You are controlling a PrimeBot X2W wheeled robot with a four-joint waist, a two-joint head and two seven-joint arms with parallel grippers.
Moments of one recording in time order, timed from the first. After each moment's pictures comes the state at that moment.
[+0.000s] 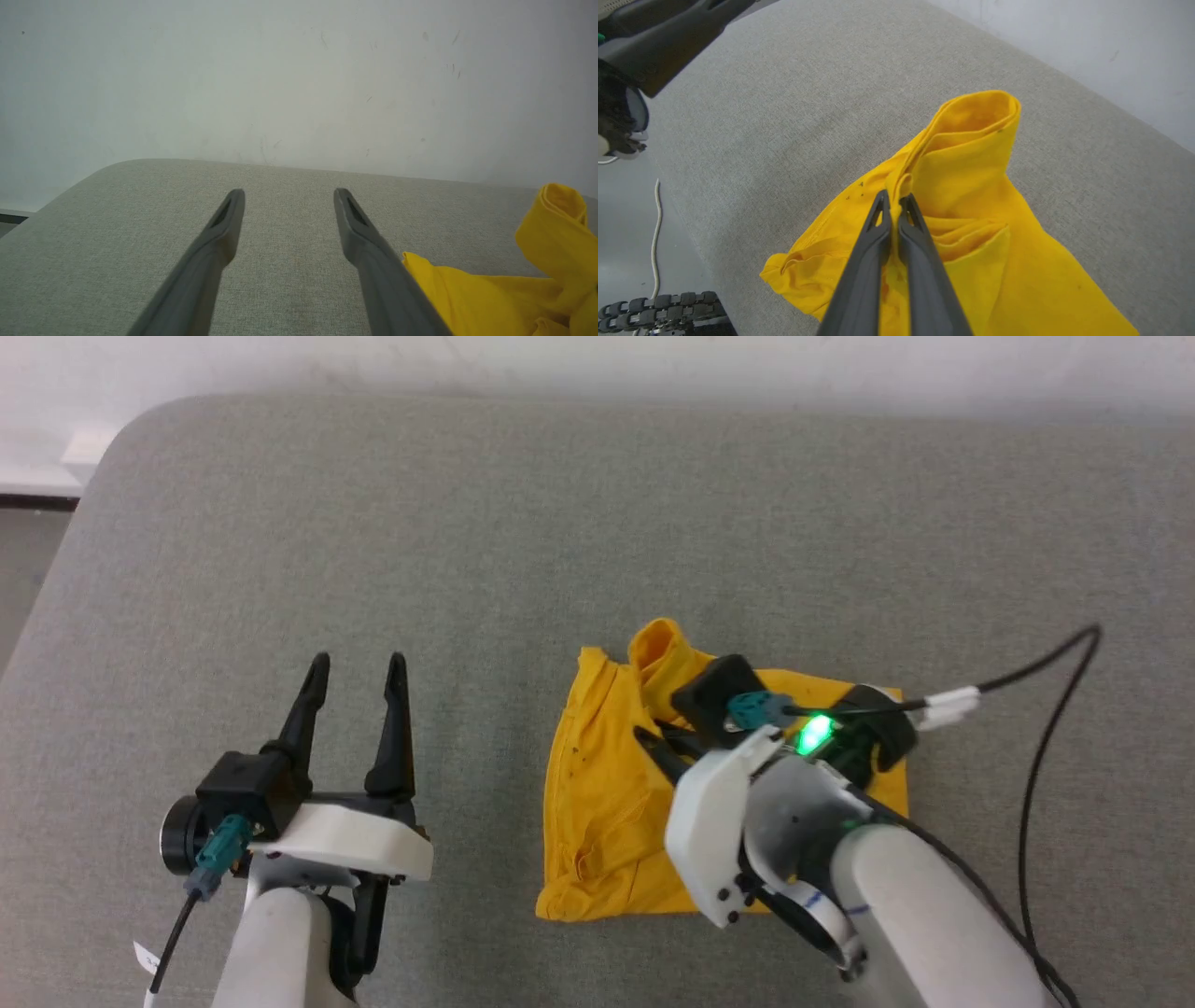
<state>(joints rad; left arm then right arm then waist) -0.21 0.06 0.01 0.19 -0.15 -0.09 -0.26 -0.37 -0.05 0.49 0.01 0.17 0.13 0.61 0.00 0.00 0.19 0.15</state>
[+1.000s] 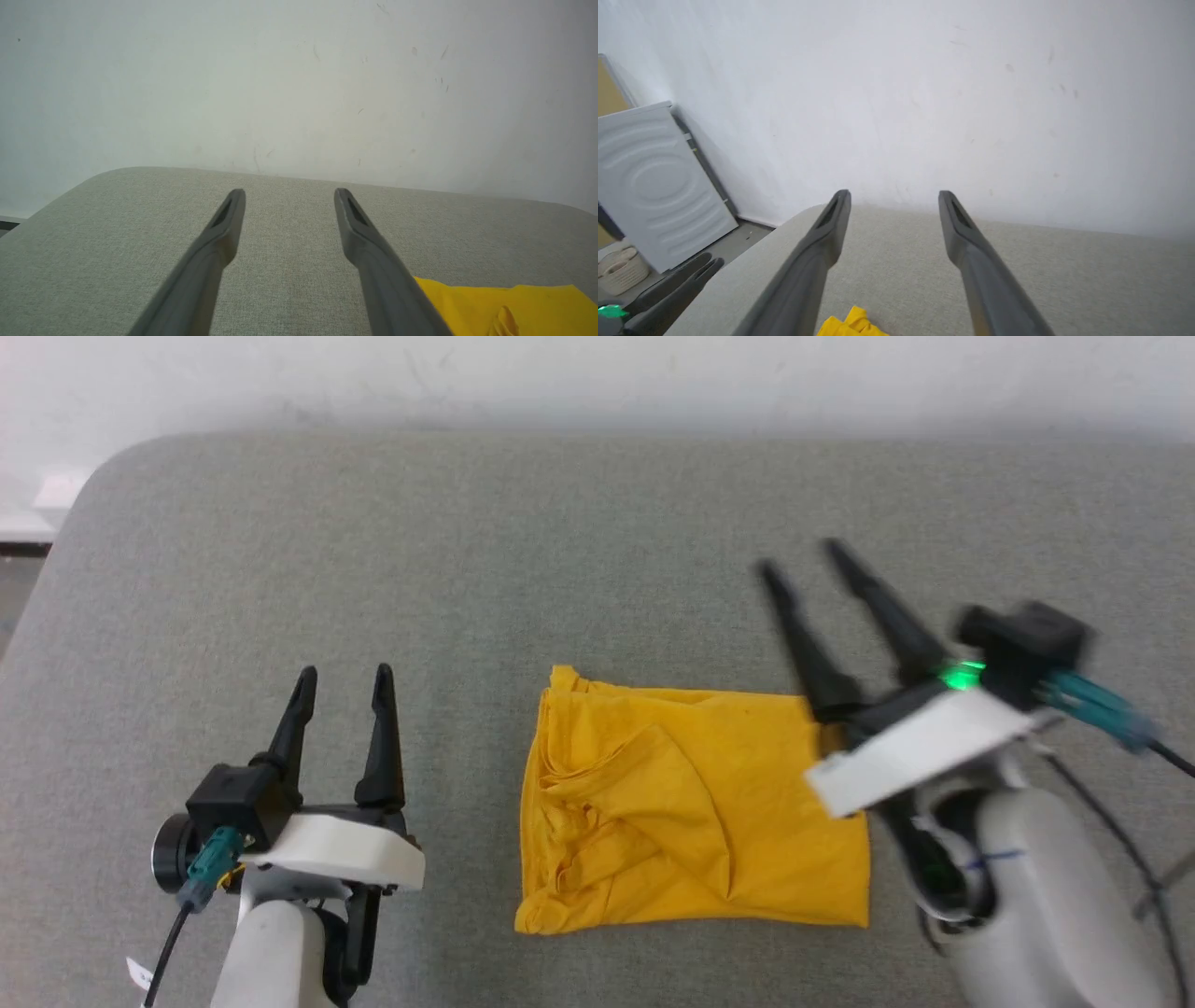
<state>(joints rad) -0.19 0.05 0.02 0.19 -0.16 -0.07 -0.26 -0.35 -0.05 0.24 0.04 0.40 0.13 -0.01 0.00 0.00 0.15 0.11</state>
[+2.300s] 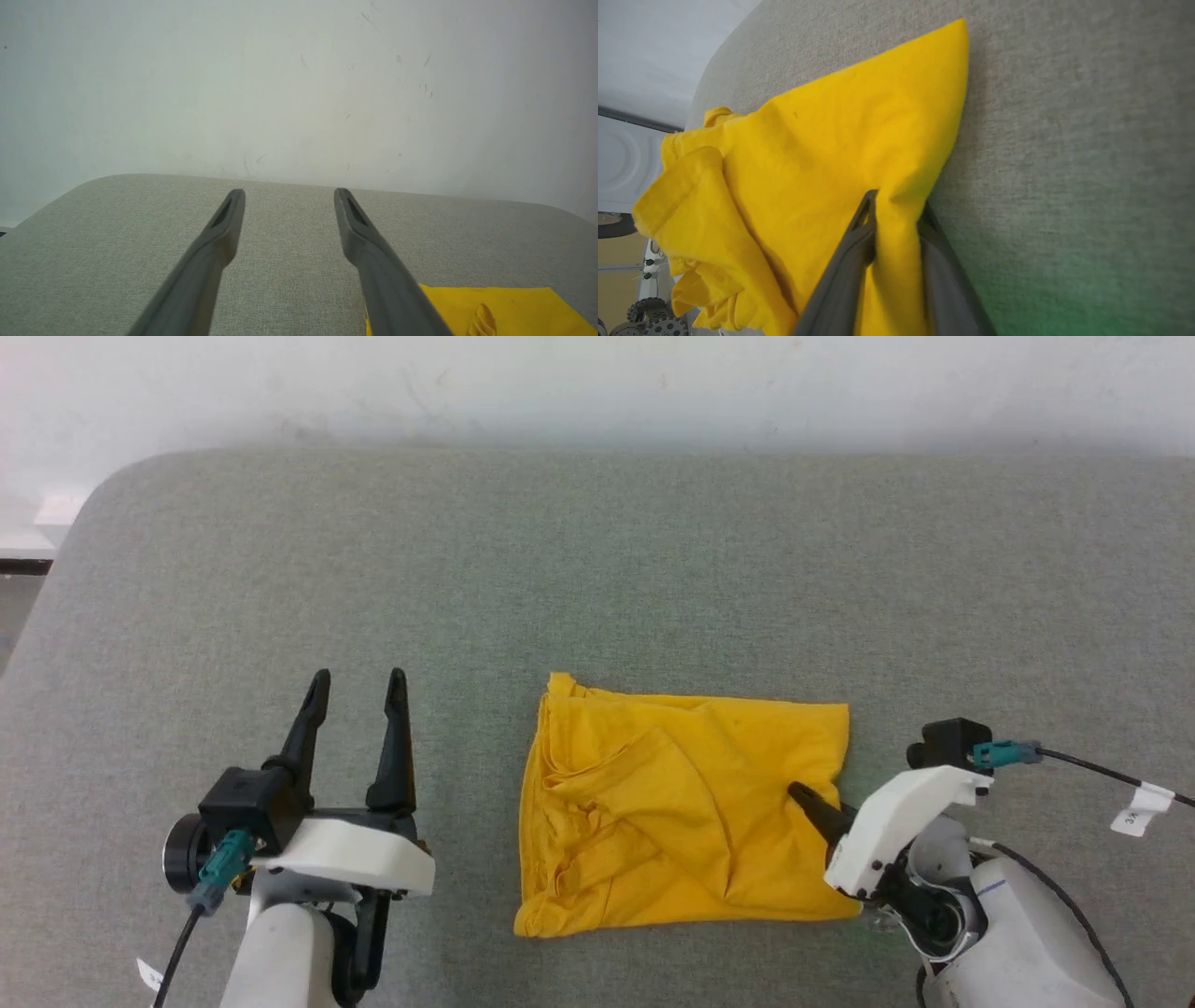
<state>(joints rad) -0.18 0.05 0.01 0.18 -0.16 -0.07 -0.26 -0.38 -0.06 0.15 0.70 0.73 0.13 0.30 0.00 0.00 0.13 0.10</state>
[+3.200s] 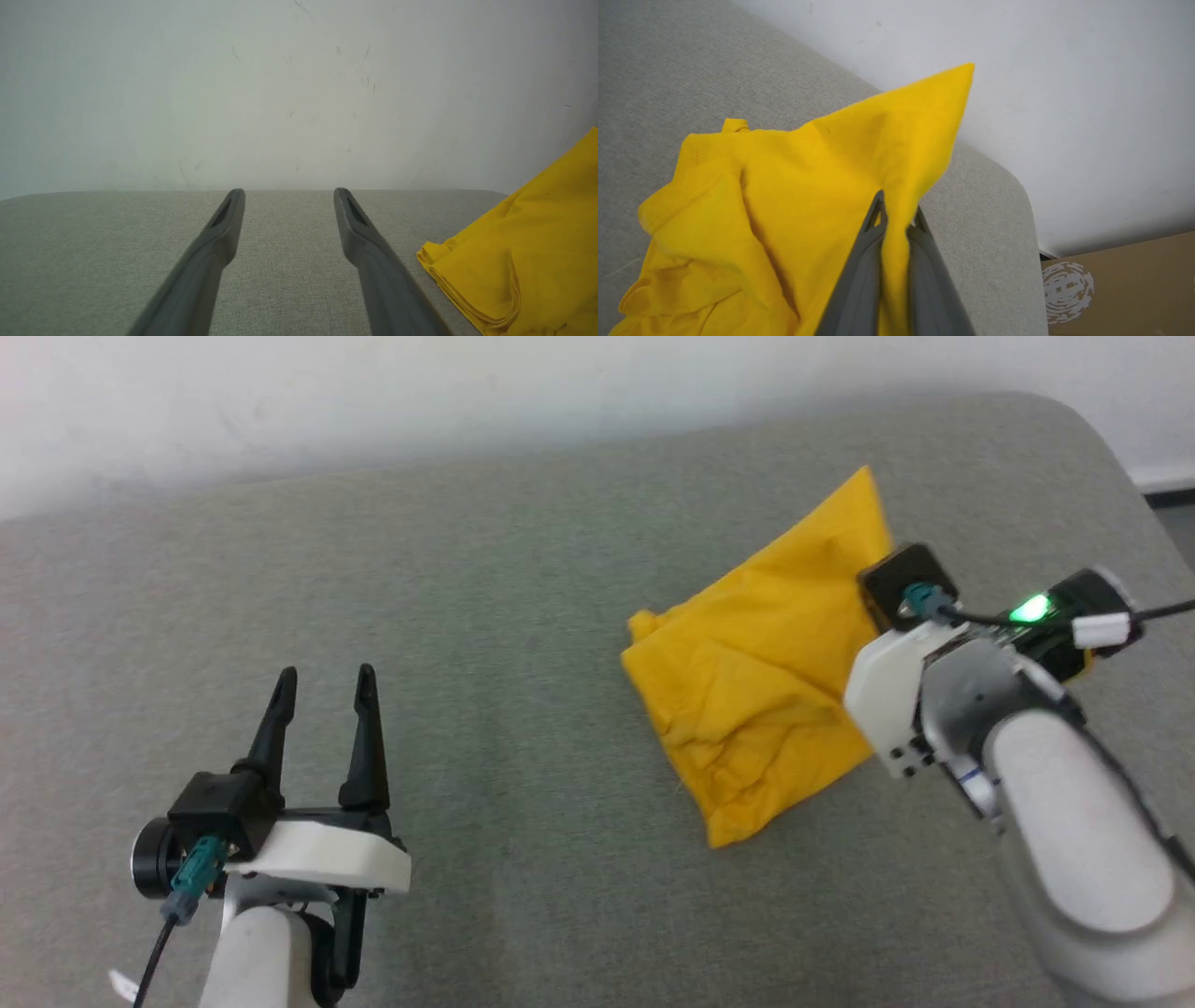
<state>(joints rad) -0.17 0.05 0.05 0.15 -0.14 -0.07 -0.26 -0.51 -0.18 0.29 0.22 -0.11 0.13 0.44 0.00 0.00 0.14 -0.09</state>
